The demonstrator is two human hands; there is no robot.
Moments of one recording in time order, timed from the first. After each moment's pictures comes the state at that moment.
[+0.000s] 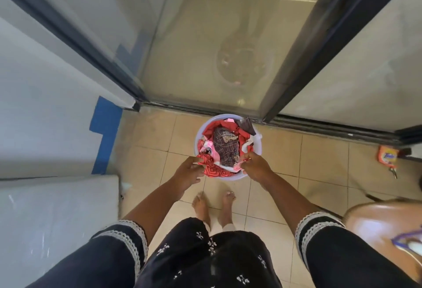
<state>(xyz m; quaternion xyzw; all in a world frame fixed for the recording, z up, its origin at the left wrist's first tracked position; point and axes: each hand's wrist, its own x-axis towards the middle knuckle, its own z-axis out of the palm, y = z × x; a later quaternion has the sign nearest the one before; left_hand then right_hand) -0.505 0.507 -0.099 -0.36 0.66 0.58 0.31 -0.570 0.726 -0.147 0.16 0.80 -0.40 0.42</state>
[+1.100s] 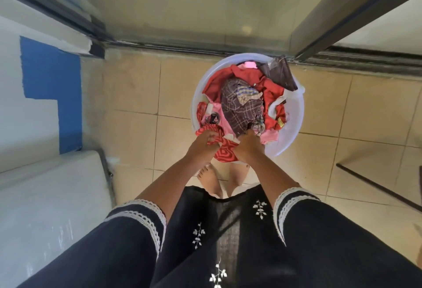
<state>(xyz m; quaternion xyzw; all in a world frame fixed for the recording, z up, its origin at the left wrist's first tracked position) -0.559 0.488 -0.399 -0.29 0.74 0.45 0.41 -0.580 0.636 -0.456 0.08 0.84 -0.13 0.52</state>
